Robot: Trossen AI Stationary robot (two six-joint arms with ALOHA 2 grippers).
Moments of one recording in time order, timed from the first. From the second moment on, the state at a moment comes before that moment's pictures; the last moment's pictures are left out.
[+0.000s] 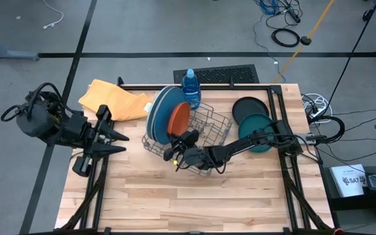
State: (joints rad) left arm -0.76 1.07 1.62 -0.52 -0.58 -0.10; right arm 0.21 2.09 1.41 0.52 0.95 0.60
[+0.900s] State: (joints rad) left arm -0.76 1.07 1.62 -0.52 -0.58 -0.10; right arm 0.20 2.09 1.41 0.48 0.99 0.61
